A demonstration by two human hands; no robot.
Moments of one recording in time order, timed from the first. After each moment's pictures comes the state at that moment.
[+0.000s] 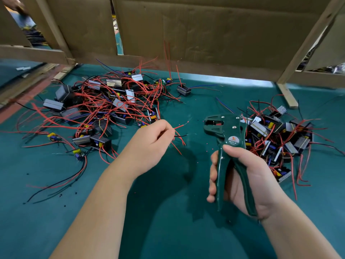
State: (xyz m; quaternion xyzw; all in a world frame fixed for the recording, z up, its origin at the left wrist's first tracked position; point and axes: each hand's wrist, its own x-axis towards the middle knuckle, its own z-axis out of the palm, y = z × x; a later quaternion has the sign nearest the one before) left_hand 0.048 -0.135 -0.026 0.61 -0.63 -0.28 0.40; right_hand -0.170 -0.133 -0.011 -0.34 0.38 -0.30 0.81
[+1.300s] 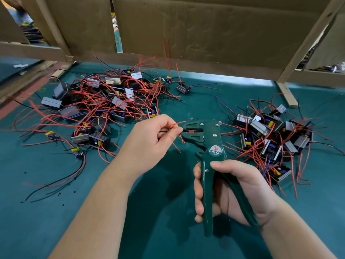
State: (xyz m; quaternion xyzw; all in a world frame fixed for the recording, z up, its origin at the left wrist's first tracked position) left_hand 0.040 -0.130 -0.016 0.54 -0.67 -0.19 0.46; right_hand -0.167 -0.125 -0.012 -0.33 0.27 -0.16 0.89
